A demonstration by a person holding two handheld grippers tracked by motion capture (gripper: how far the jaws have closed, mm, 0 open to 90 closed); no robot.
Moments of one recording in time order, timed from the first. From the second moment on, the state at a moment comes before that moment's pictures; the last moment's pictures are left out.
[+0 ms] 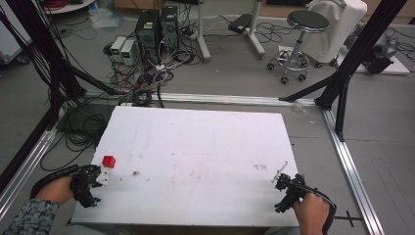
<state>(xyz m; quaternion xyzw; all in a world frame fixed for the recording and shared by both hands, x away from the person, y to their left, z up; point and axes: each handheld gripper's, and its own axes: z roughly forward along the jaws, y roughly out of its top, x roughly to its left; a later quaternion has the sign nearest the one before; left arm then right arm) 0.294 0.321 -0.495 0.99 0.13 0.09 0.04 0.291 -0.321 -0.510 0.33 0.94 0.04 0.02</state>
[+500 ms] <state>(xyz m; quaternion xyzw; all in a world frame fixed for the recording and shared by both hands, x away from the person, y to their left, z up) 0.320 0.332 -0.470 0.99 0.10 0.07 0.02 0.292 -0.320 -0.510 0.33 0.94 0.04 0.02</state>
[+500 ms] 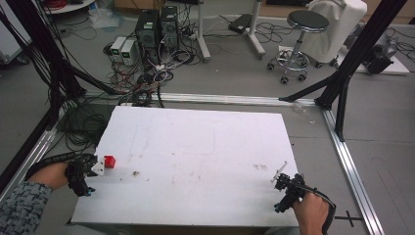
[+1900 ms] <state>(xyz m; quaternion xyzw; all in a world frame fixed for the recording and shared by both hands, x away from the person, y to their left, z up) 0.401 0.318 -0.459 1.00 -0.04 0.04 0.01 0.292 -0.320 -0.513 0.33 0.94 0.04 0.02</state>
